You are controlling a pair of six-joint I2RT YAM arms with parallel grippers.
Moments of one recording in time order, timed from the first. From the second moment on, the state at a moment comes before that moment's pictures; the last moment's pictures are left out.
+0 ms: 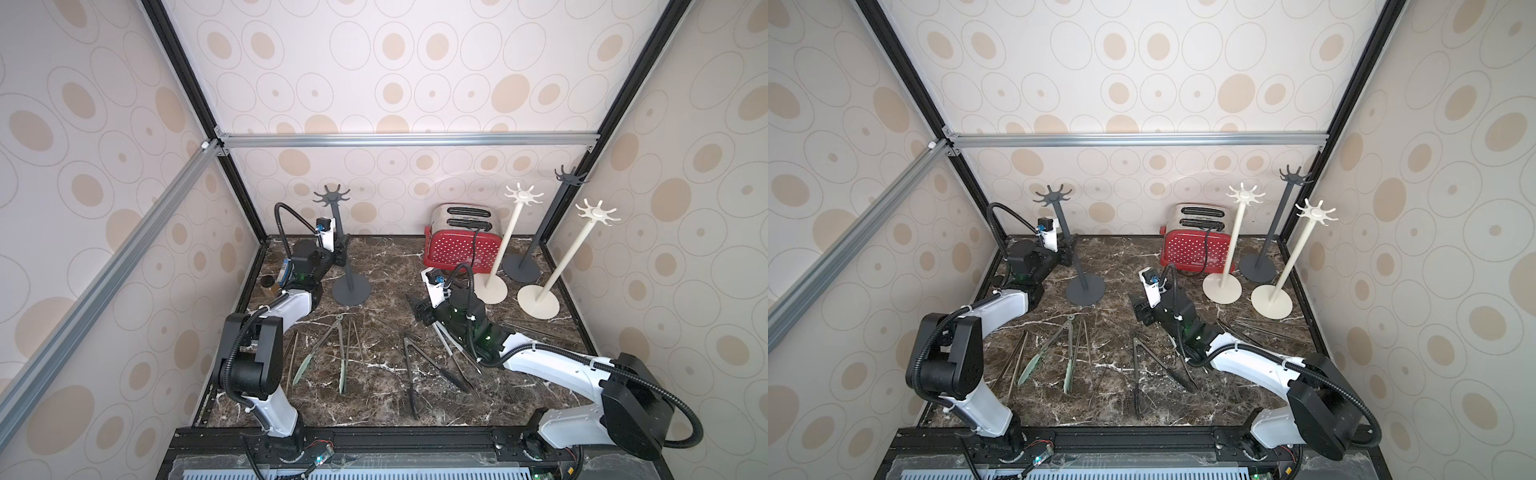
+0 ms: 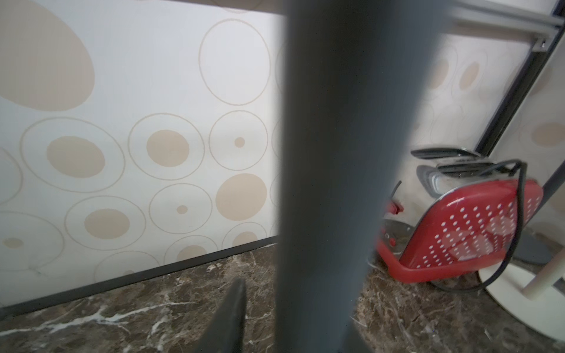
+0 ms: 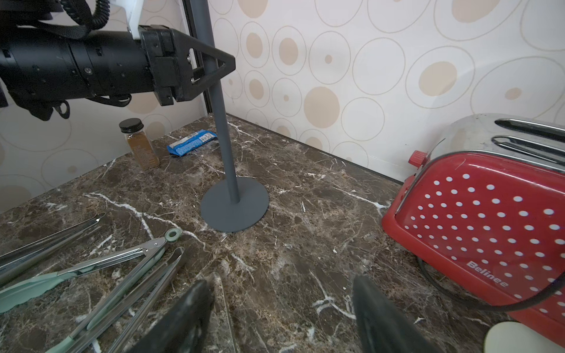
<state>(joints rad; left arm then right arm) -0.12 1.69 1.02 0.61 0.26 -0.02 0.79 1.34 0.77 0.34 0.20 0.02</state>
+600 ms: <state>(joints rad) -0.12 1.48 0.91 0.42 0.14 0.06 0.79 1.29 0.73 0.34 0.21 0.02</state>
